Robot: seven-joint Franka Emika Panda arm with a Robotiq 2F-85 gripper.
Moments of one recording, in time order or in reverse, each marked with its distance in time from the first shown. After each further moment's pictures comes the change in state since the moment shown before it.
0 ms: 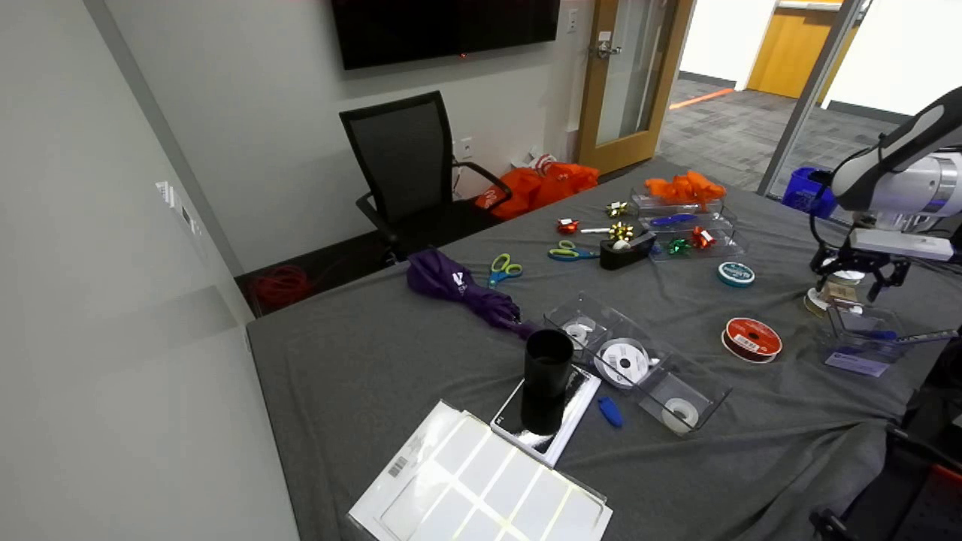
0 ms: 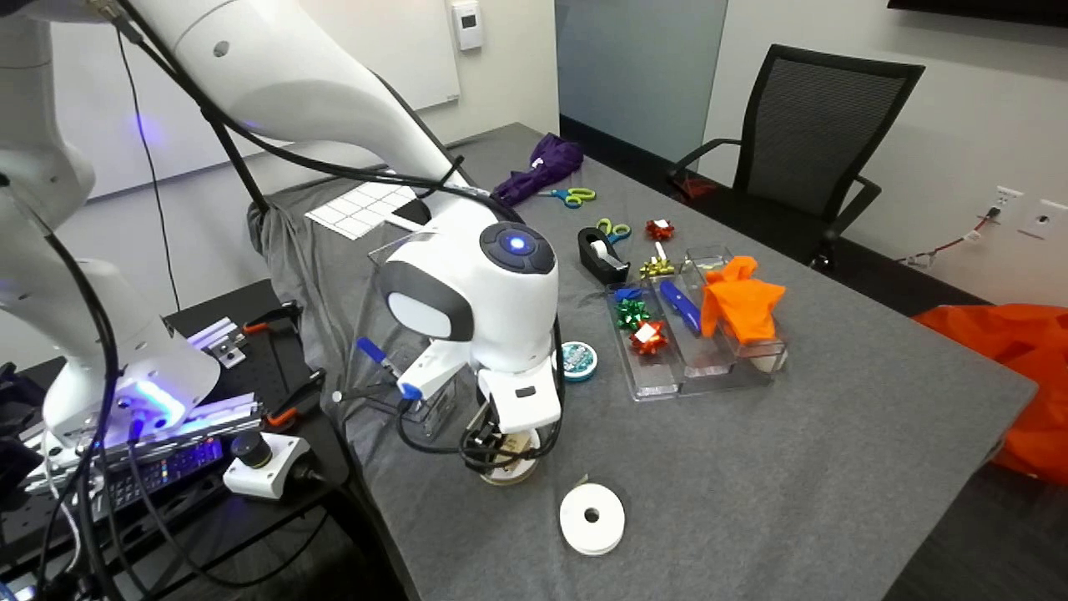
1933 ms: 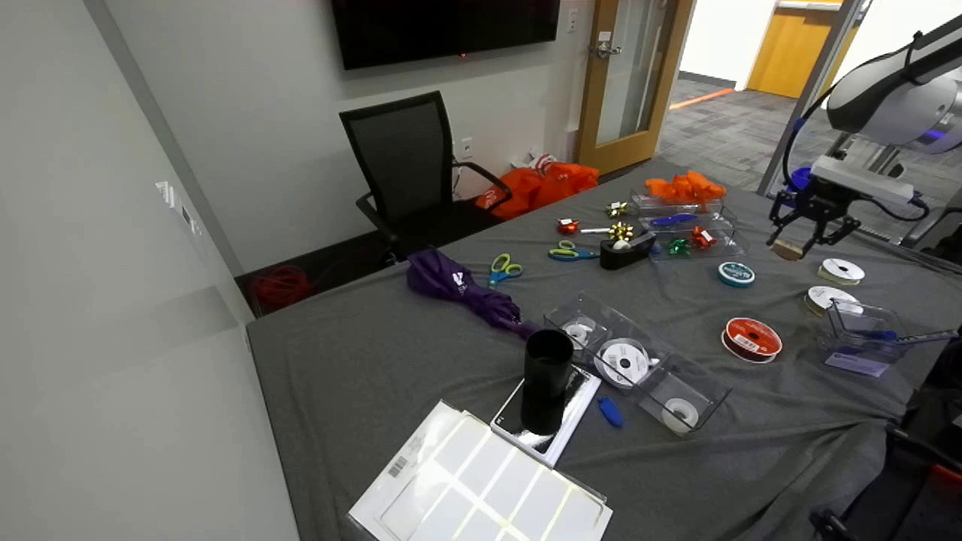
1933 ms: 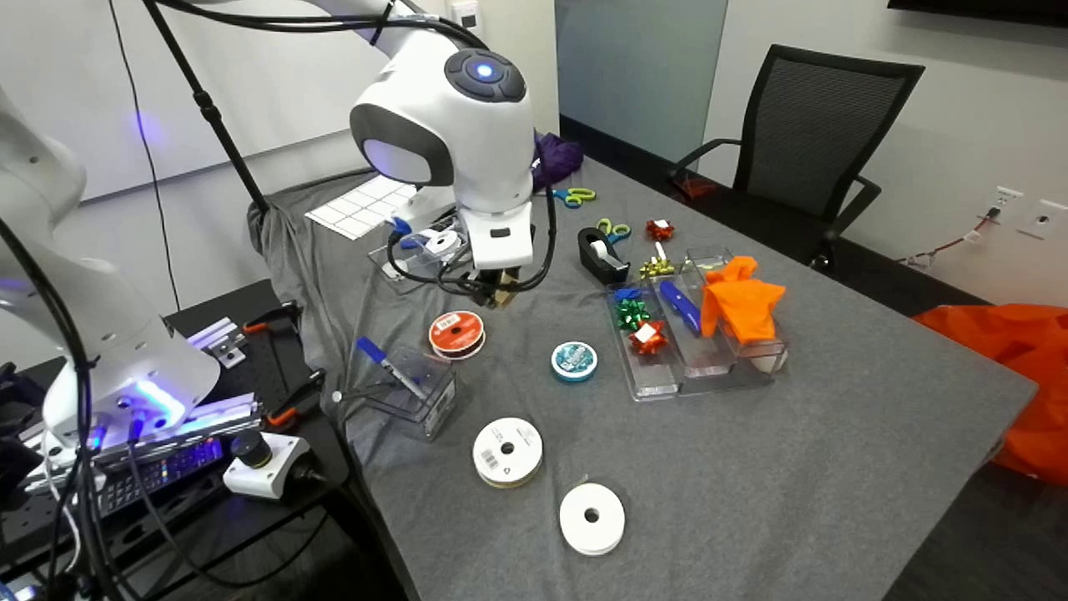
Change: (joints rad) arm 0.121 -0.334 0.089 -0.100 0.191 -0.187 0.235
